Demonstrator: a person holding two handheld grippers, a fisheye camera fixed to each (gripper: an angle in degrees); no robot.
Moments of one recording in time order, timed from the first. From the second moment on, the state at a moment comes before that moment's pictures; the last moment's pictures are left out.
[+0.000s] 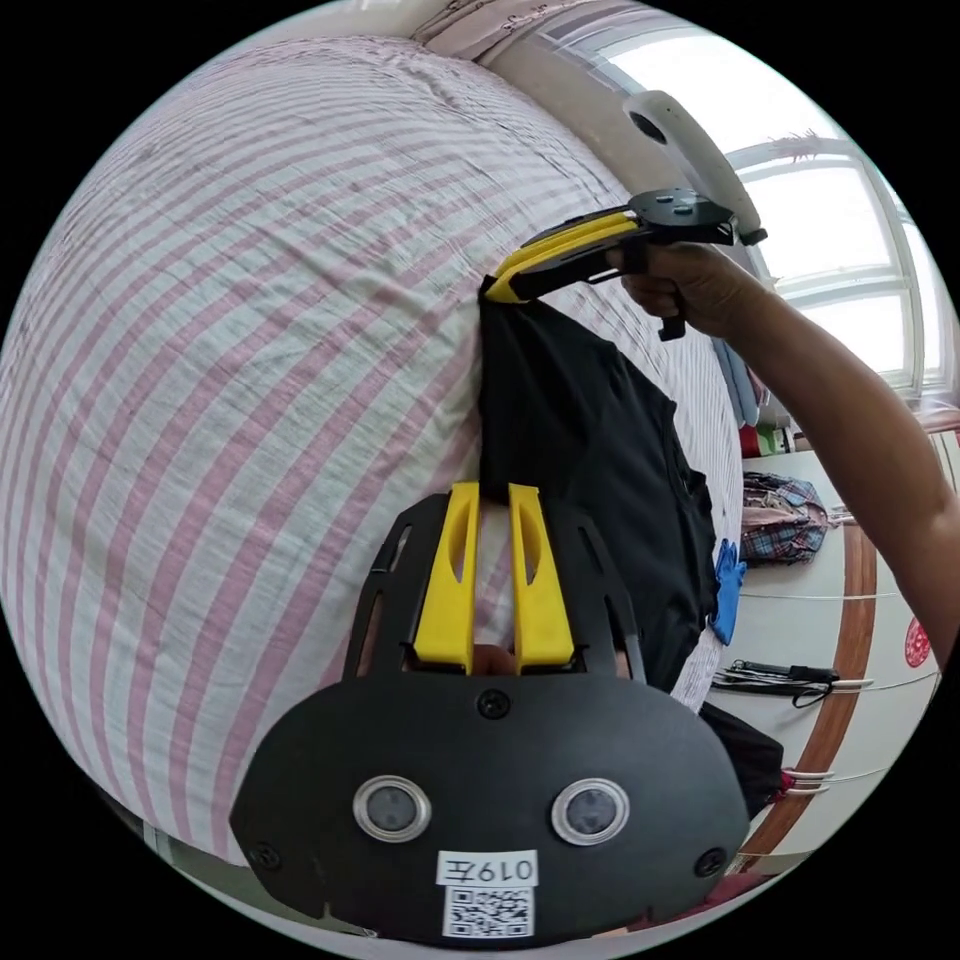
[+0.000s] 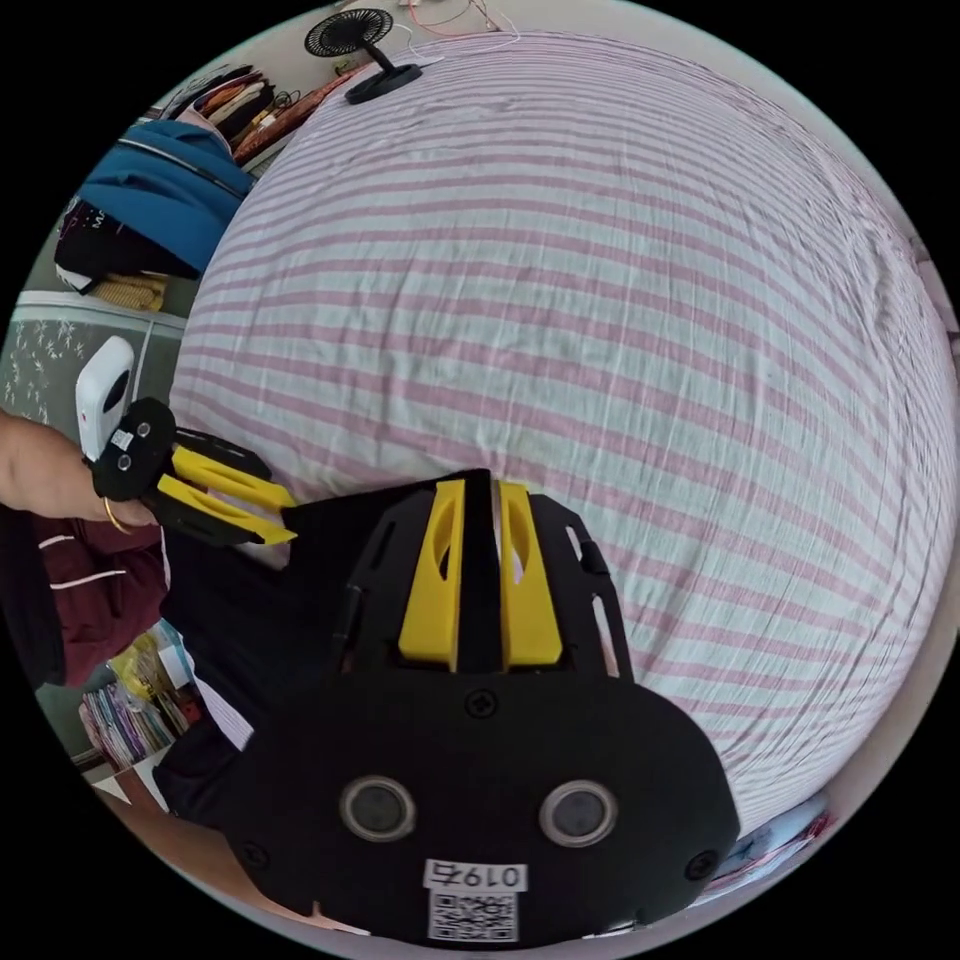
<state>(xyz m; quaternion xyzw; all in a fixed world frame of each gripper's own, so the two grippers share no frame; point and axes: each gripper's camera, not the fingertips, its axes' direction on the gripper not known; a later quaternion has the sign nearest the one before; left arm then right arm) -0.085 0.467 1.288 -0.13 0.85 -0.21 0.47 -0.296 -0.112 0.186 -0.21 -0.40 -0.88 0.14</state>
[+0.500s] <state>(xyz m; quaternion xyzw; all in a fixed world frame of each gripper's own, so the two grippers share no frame) -0.109 0.426 1.255 -0.01 0.84 -0.19 0.50 -0.269 -0.153 0.205 -0.26 -0.41 -0.85 0.19</state>
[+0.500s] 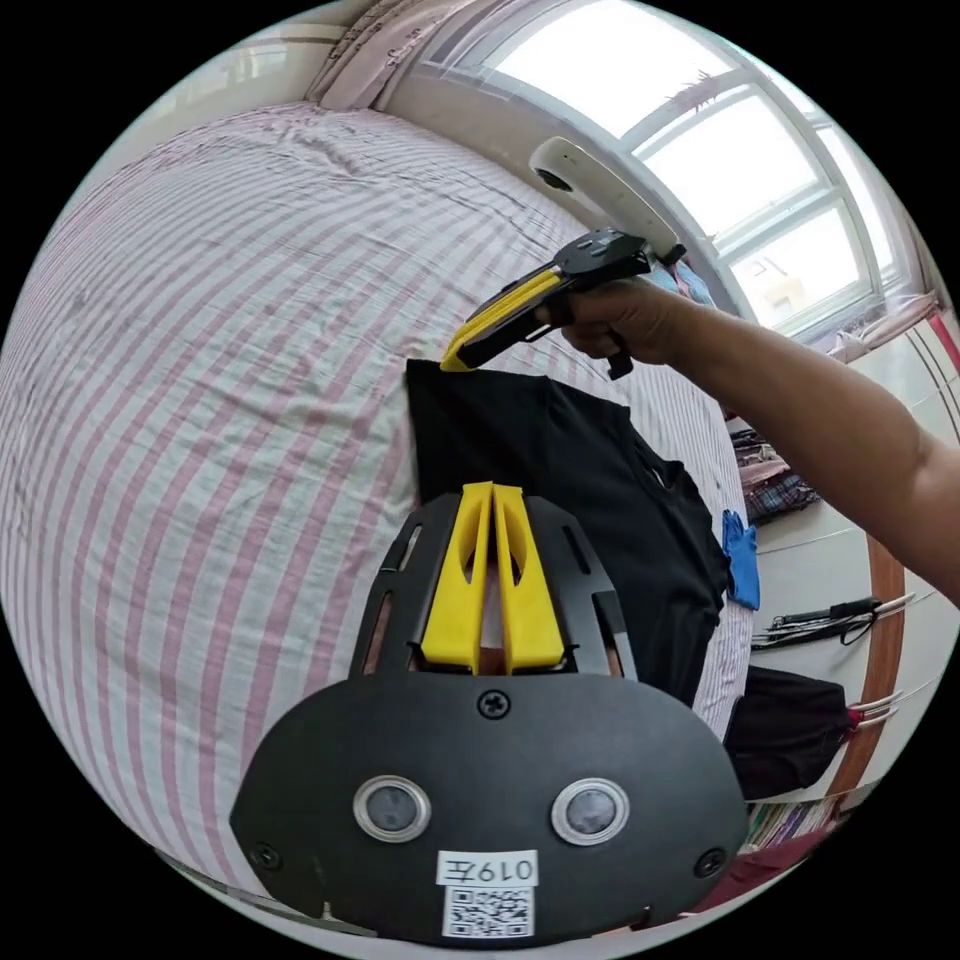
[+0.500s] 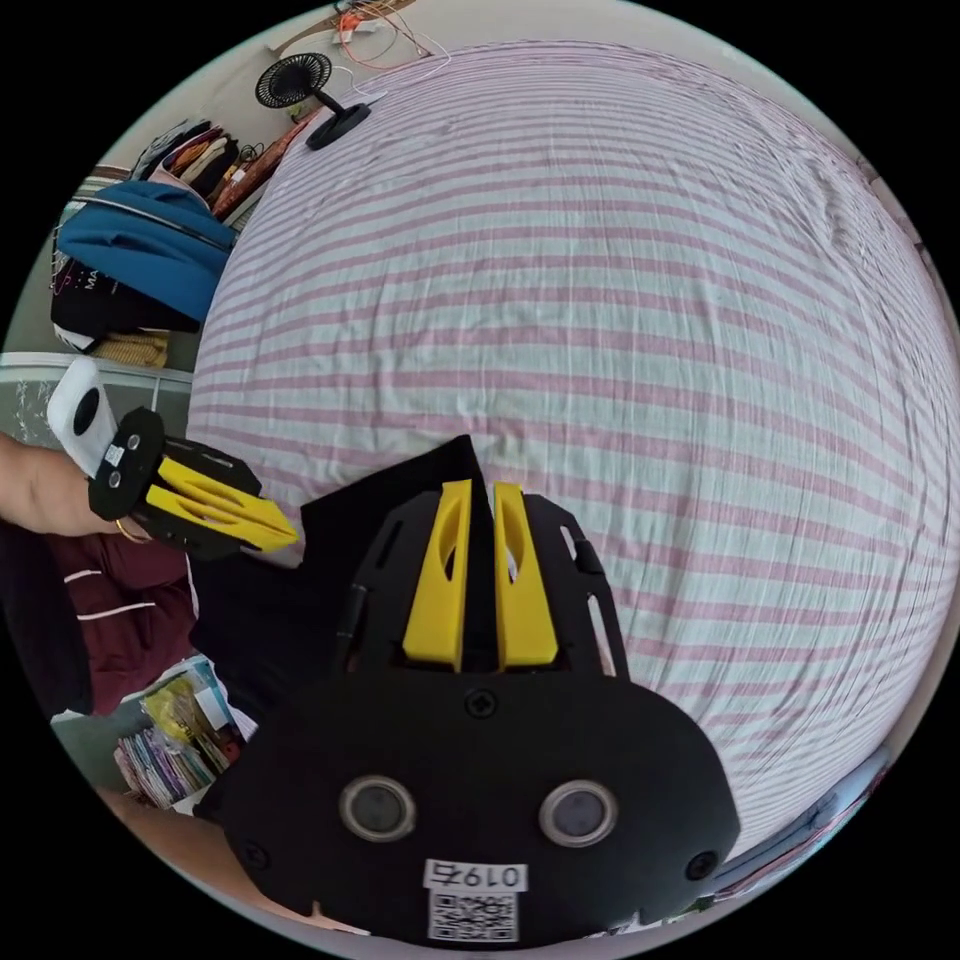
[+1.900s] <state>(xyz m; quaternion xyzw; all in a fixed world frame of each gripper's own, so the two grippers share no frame) 0.088 0.341 1.183 0.01 0.84 -0.07 0.53 -0.278 0.004 0.481 -0.30 -0.41 -0.81 0.30</state>
